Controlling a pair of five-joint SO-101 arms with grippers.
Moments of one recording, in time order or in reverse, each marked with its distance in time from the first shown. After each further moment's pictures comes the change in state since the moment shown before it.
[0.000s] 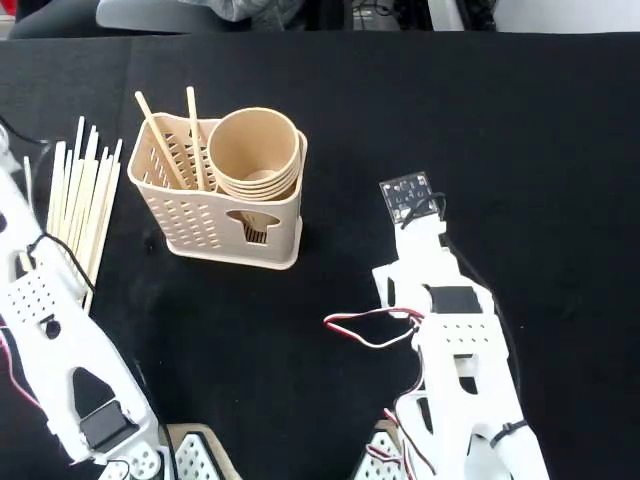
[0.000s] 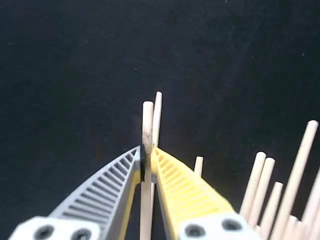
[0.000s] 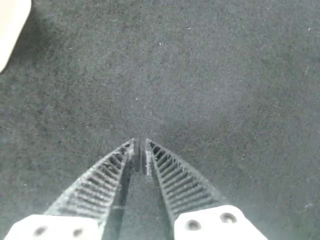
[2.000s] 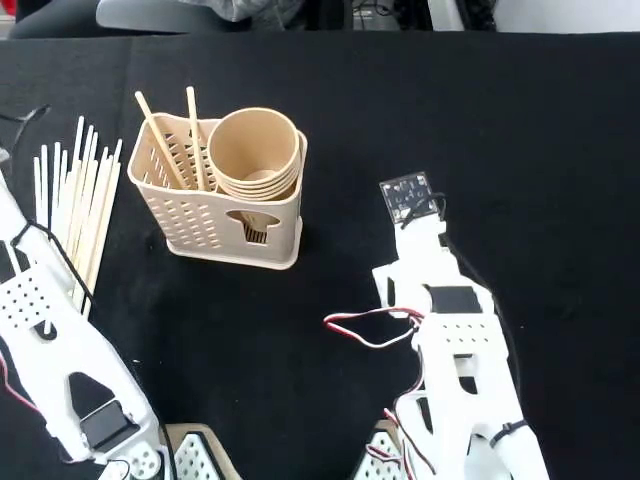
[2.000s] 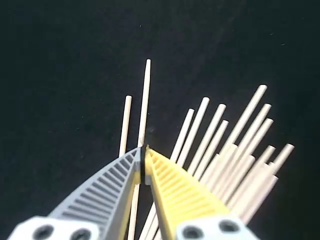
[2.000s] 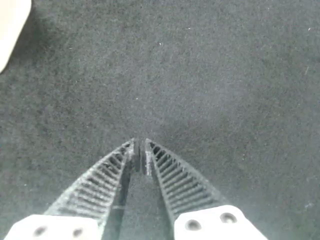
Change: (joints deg) left arm 0.4 -19.6 -4.3 33.7 8.3; right arm 0.0 0.0 0.0 0.0 0.0
